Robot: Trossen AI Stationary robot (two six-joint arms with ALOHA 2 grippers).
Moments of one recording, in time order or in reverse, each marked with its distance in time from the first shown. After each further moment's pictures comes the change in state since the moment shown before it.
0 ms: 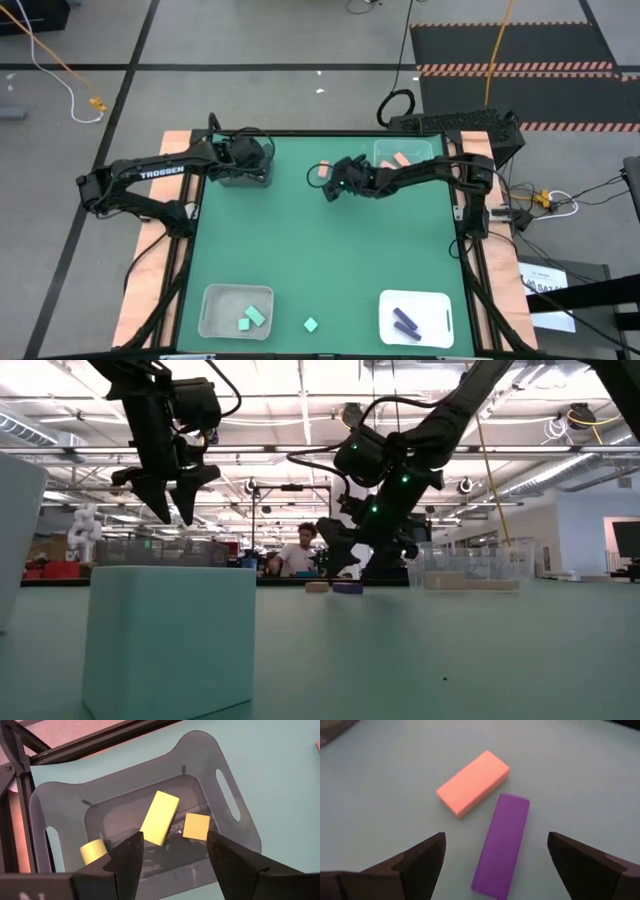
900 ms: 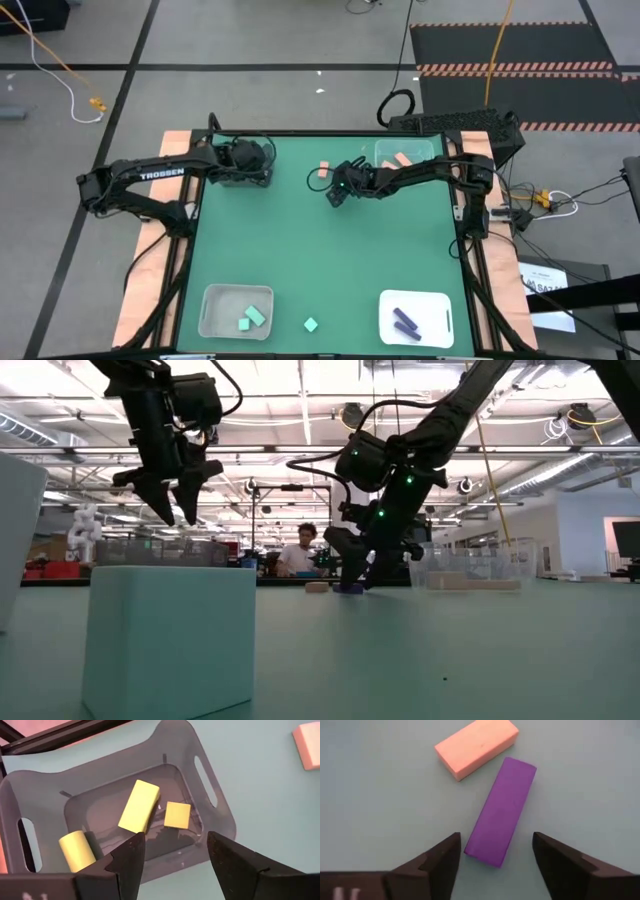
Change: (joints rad) left arm -0.046 0.000 0.000 0.002 0.054 -0.041; right arm -0.001 -0.001 0.001 -0.095 -0.051 -0.070
